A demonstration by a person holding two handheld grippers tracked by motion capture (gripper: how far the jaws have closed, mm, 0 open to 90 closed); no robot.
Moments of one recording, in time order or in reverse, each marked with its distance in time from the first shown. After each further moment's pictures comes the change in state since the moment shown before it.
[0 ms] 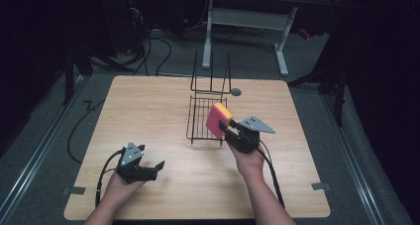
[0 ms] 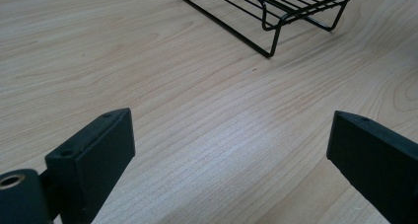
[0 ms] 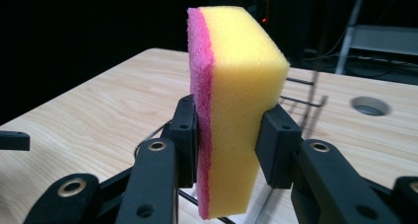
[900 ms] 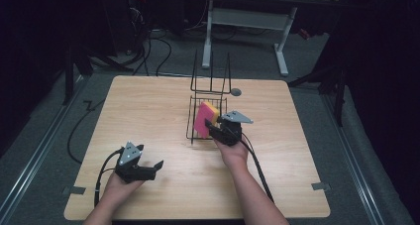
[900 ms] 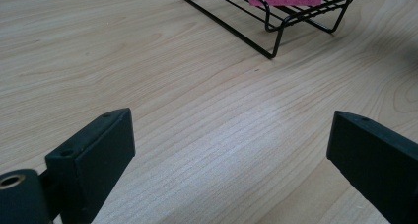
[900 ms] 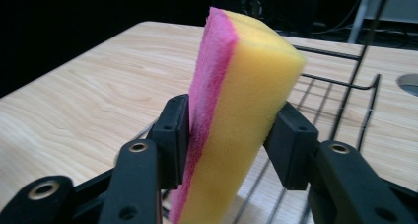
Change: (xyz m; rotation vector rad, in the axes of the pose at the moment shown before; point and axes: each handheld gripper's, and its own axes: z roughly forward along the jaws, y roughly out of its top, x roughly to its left) left arm 0.003 -0.001 -0.002 -0.002 -0.004 -0.008; right arm 0.004 -0.011 0.061 0.098 -0.009 0.021
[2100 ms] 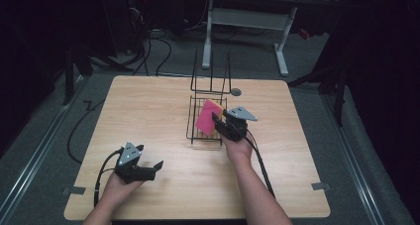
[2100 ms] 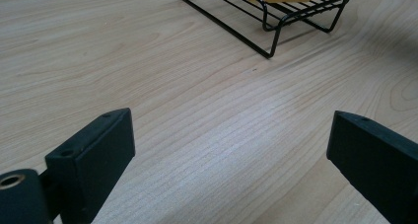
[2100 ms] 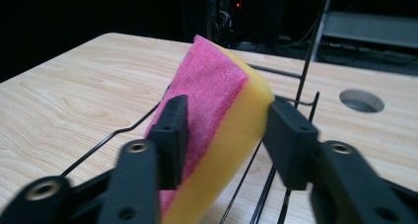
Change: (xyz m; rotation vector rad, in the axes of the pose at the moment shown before) left arm 0.000 0.000 -0.001 0.001 -0.009 0.003; right arm -0.014 0.008 -0.001 -0.054 -0.113 -0.033
